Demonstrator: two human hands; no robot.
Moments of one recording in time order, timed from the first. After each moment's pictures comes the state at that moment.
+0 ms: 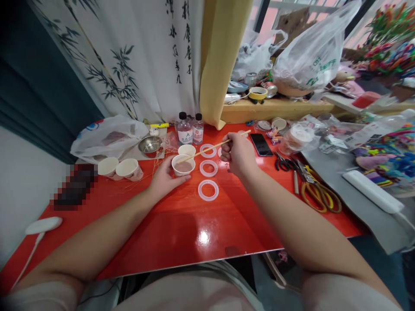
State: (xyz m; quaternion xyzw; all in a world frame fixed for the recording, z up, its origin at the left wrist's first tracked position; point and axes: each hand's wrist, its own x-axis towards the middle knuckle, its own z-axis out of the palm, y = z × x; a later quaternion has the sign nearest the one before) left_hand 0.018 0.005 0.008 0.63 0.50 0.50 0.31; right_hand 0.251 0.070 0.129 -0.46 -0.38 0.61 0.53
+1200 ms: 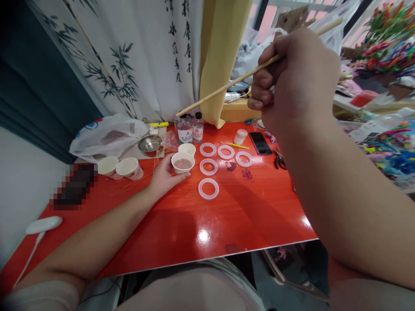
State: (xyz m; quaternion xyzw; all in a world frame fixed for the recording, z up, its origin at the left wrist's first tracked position) left_hand 0.017 0.009 0.006 0.62 0.49 0.52 0.32; right_hand 0.246 0.050 0.284 -0.45 -0.45 0.43 0.63
